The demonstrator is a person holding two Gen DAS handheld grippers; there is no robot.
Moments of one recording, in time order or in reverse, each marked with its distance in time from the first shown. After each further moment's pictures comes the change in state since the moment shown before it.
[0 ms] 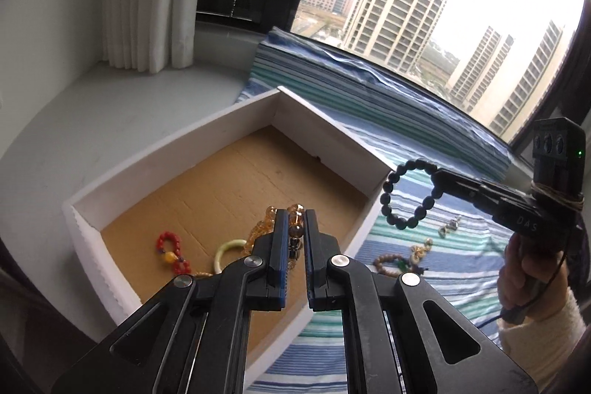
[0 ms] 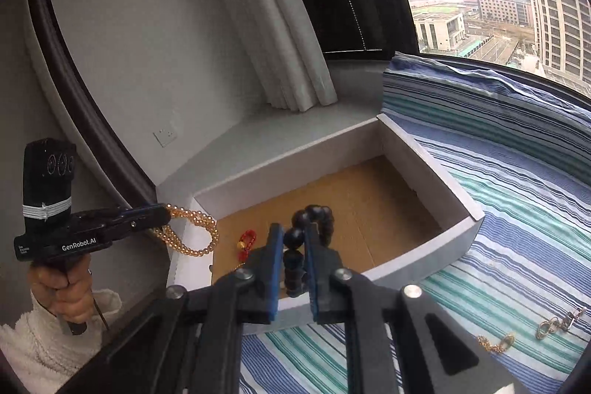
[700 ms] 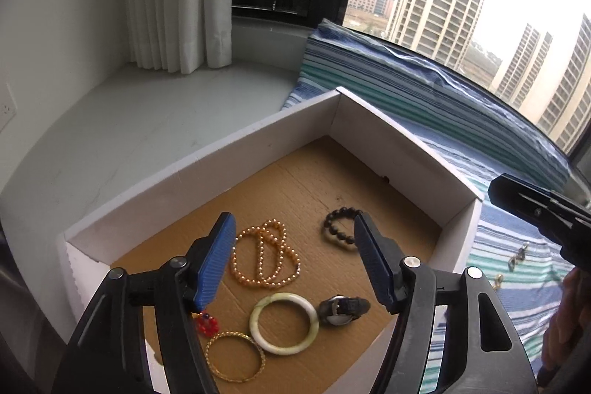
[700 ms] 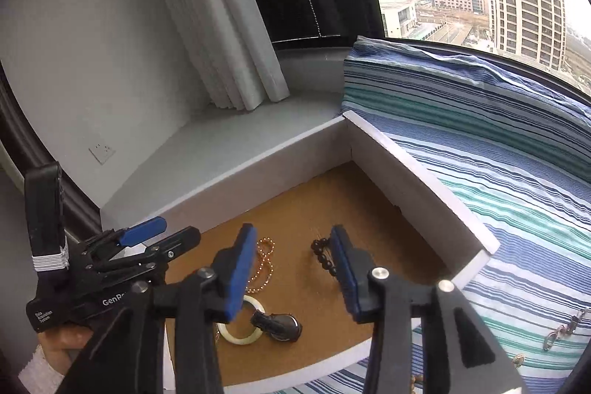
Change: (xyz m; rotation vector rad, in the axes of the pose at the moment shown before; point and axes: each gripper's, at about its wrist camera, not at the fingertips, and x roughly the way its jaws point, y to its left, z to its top) left arm 0.081 0.011 0.014 0.009 -0.031 0.172; right arm 0.084 -0.009 0.030 0.079 0.013 -0.191
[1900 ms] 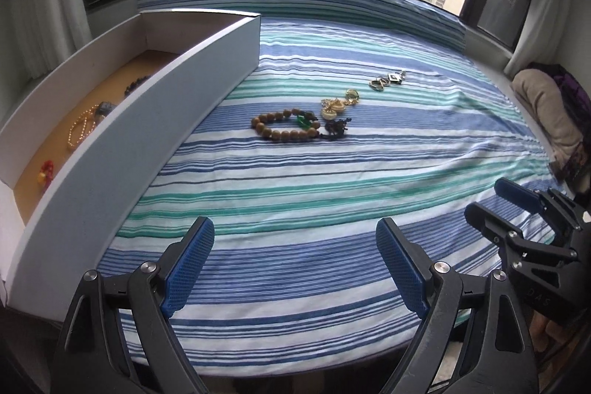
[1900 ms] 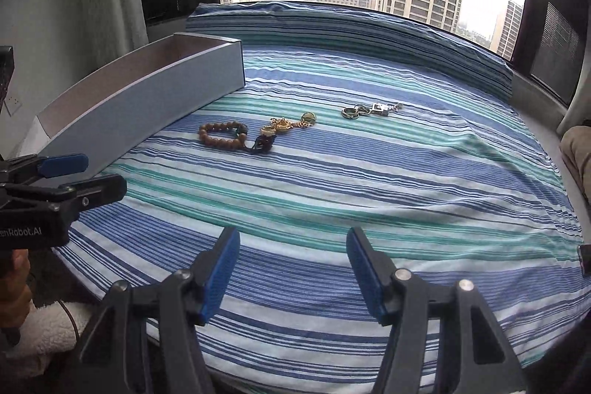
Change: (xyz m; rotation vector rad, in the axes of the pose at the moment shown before) left arm -0.066 -0.195 -0.222 0.338 0.150 -0.243; right arm -0.195 -0.077 -0.314 0.122 -0.003 -0.531
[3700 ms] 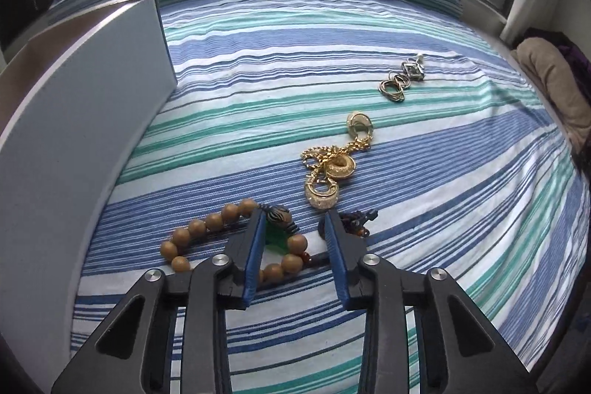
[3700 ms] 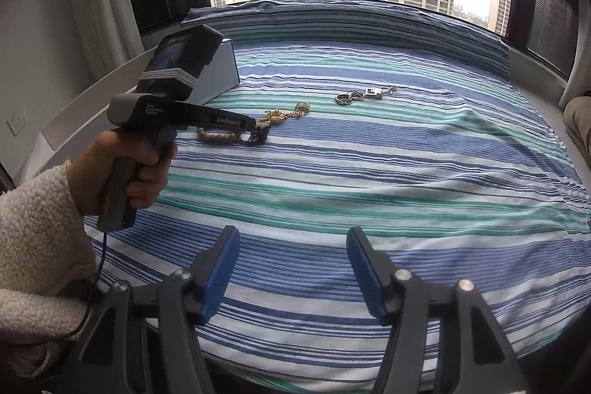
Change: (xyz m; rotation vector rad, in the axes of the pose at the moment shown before) left arm 0.179 -0.027 0.102 0.150 0.103 -0.091; right arm -0.005 -0.016 -0.014 0.082 0.021 0.036
